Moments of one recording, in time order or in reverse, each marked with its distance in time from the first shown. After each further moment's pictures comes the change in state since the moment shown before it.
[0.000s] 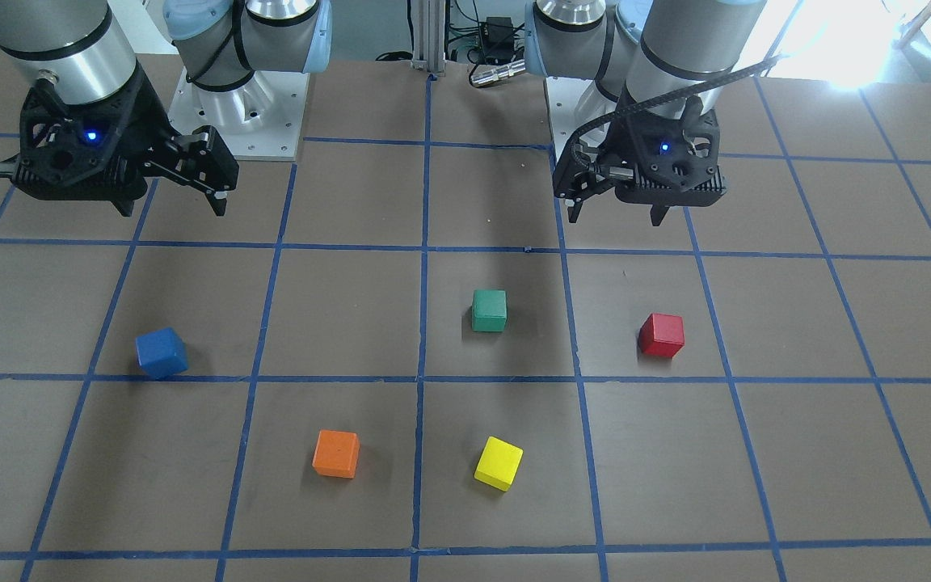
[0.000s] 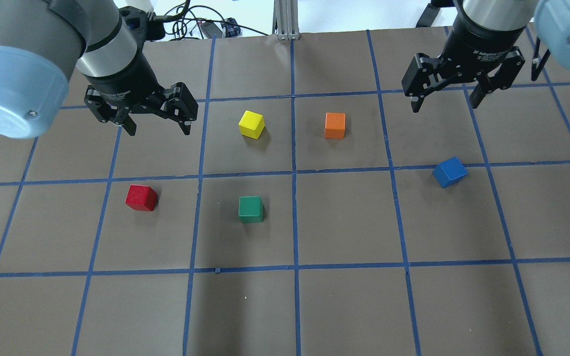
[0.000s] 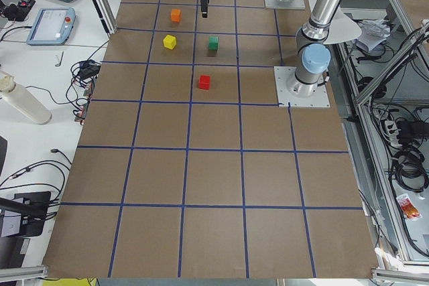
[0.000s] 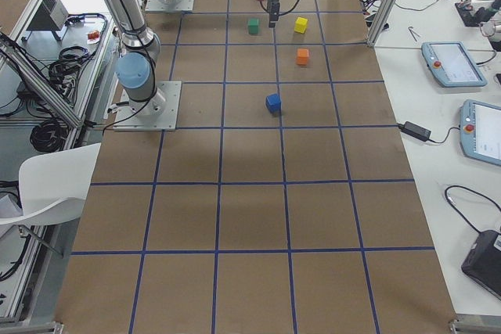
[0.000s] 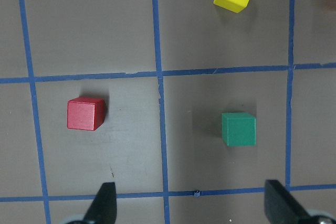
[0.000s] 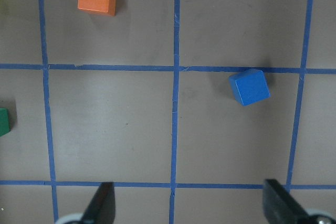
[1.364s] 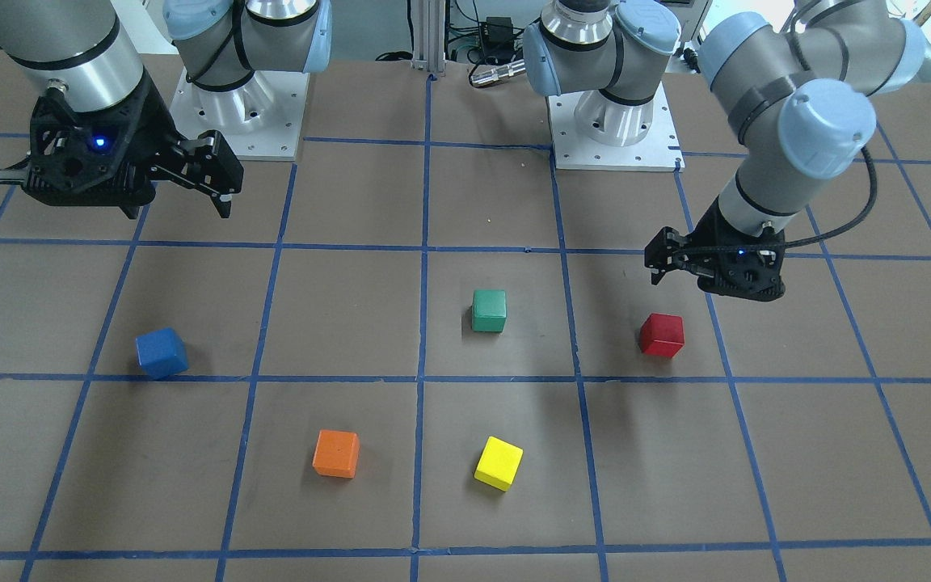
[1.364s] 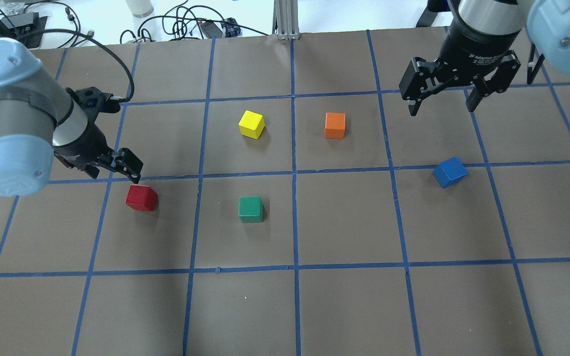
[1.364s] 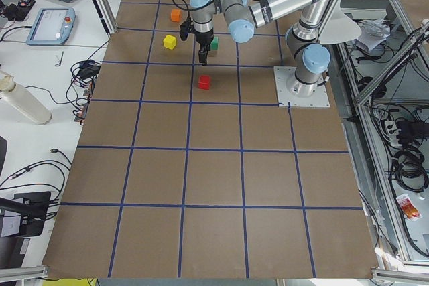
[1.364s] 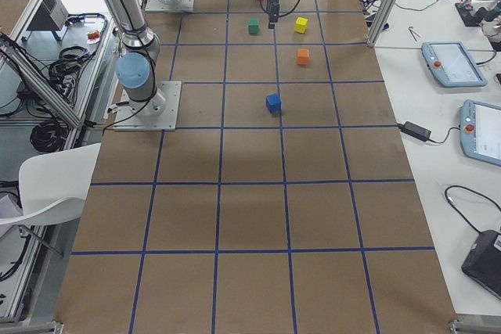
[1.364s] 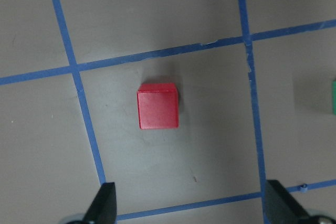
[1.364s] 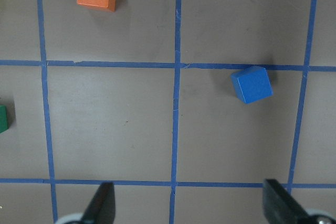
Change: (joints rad) left arm 0.315 -0.036 -0.401 0.408 0.009 0.464; right arm 0.004 0.006 0.009 -0.002 -0.002 0.000
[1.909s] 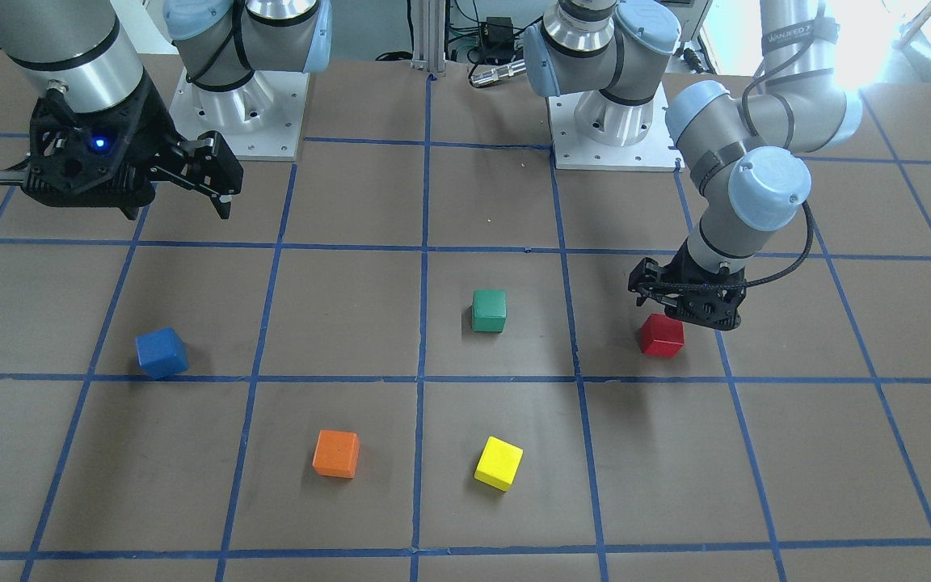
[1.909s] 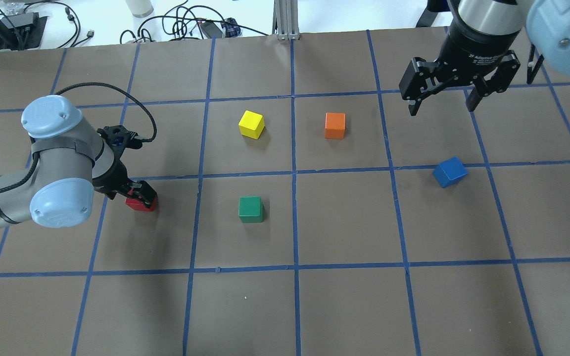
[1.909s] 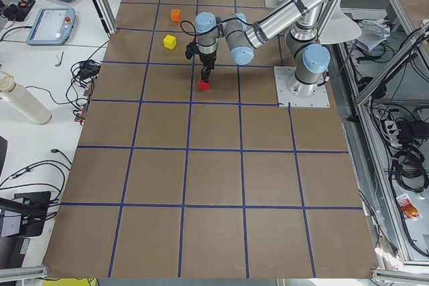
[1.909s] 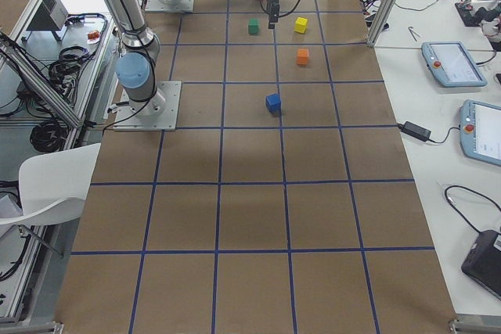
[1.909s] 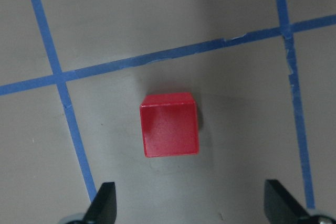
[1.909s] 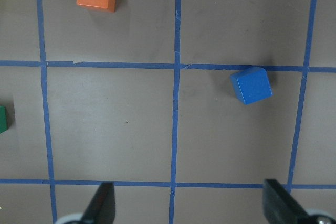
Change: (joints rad) left arm 0.007 -0.108 -0.114 0.211 0.034 0.088; right arm 0.000 0.000 0.001 -0.001 -0.001 -0.001
